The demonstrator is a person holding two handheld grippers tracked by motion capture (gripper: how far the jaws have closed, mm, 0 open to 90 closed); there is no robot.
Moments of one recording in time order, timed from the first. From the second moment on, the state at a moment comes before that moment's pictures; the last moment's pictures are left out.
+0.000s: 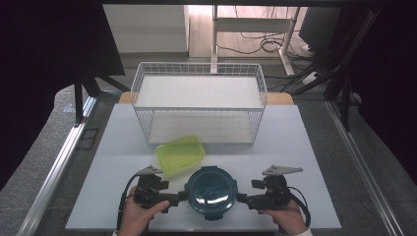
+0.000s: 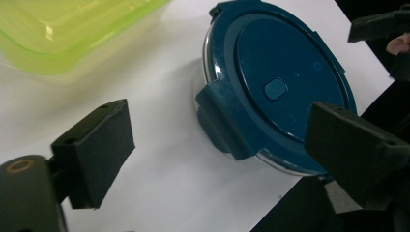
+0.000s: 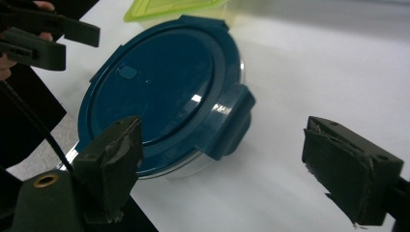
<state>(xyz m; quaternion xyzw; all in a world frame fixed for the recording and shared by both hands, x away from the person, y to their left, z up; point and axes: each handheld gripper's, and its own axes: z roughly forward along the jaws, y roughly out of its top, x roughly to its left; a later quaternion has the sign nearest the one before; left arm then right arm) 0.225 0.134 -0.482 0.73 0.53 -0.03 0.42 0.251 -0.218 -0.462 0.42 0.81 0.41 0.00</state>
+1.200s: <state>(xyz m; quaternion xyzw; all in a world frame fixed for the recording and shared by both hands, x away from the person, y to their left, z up) 0.244 0.102 -0.522 0.69 0.55 -0.15 0.45 0.277 -0.188 -0.504 0.48 0.77 0.41 -0.13</state>
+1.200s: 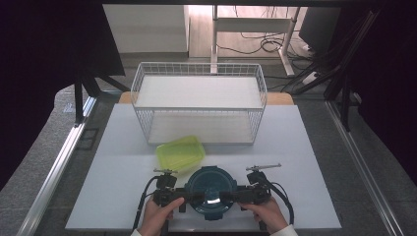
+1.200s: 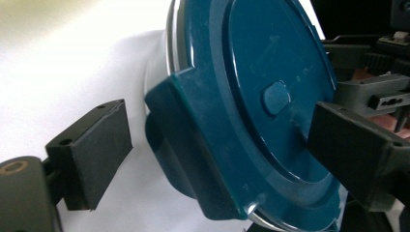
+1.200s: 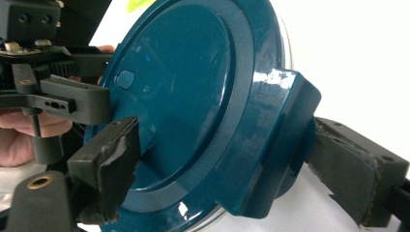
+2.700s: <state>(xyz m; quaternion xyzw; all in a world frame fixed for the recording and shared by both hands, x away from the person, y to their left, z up) 0.224 0.105 -0.503 0.66 0.57 -0.12 0.48 0.259 -0.202 -0.489 0.51 0.73 0.44 -0.14</state>
